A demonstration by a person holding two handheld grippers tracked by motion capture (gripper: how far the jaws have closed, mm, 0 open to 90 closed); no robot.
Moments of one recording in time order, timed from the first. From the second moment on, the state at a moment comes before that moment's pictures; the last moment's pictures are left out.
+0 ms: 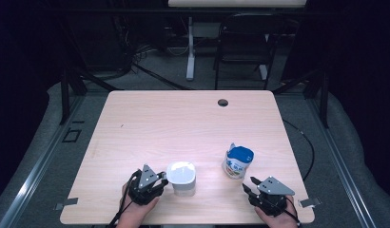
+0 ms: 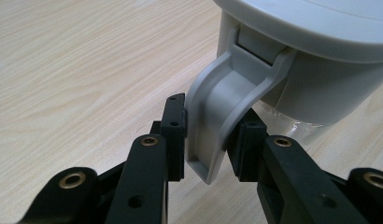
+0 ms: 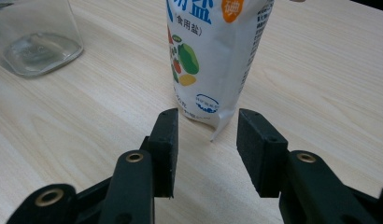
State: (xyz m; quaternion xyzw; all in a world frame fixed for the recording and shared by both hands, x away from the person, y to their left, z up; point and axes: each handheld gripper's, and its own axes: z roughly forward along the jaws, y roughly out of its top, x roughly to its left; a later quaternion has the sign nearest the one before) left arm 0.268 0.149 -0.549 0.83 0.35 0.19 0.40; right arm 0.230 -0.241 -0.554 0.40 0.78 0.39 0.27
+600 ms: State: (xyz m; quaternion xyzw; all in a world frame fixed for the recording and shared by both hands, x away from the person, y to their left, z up) left arm 0.267 0.156 -0.547 0.82 0.36 0.17 0.41; right arm 0.227 -0.237 -0.548 0.39 0.79 0.40 0.26
